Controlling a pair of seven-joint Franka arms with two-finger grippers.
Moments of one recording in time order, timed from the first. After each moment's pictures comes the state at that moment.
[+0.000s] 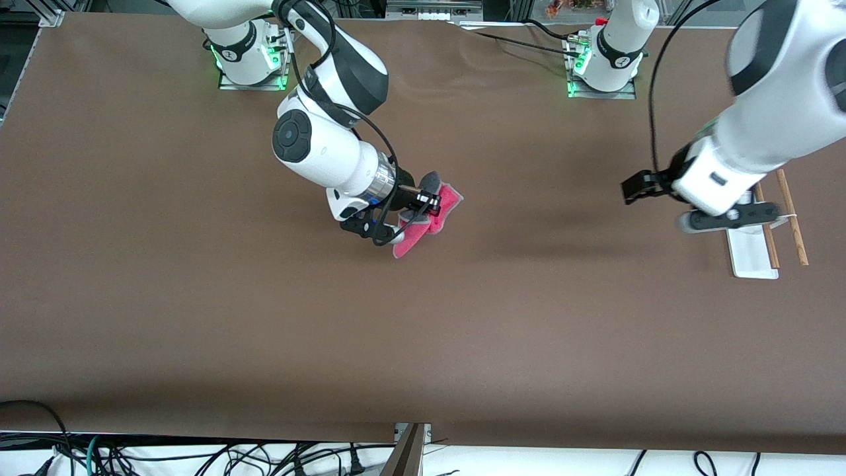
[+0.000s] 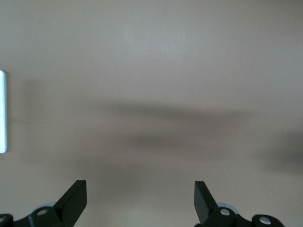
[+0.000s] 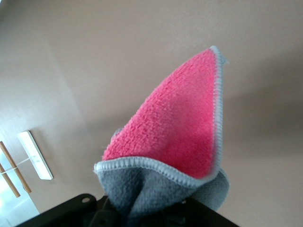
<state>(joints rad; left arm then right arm) -0.17 0.19 -0.06 -1.57 -0.04 1.61 -0.33 0.37 0.56 0.38 -1.48 0.34 2.29 0.83</state>
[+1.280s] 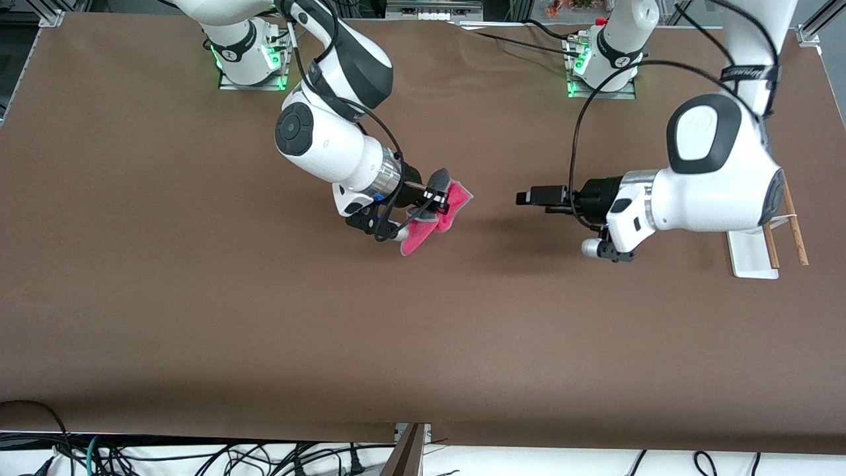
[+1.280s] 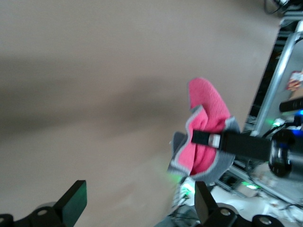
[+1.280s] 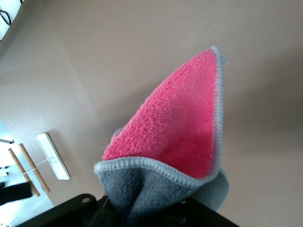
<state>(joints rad) -0.18 0.36 -0.05 -1.65 -0.88 1.78 0.00 0.38 0.56 0.38 -1.45 0.37 2.31 0.87</state>
